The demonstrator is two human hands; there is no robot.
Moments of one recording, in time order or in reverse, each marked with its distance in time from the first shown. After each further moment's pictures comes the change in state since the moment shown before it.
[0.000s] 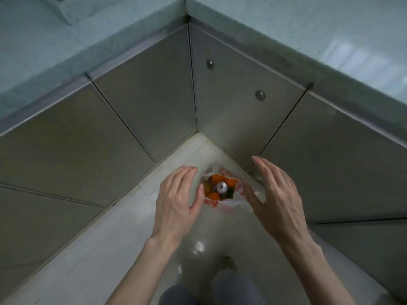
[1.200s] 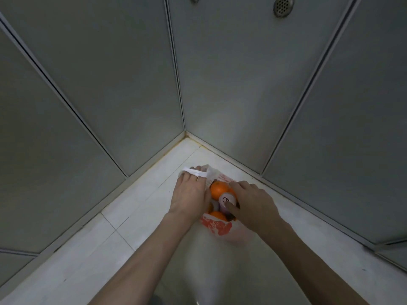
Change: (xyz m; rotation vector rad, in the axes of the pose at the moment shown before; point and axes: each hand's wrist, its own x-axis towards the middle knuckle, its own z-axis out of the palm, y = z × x) left_hand 0.047 -0.170 0.331 0.259 -0.299 0.087; right_hand 0.016 0.134 0.354 -0.202 -0.479 0.155
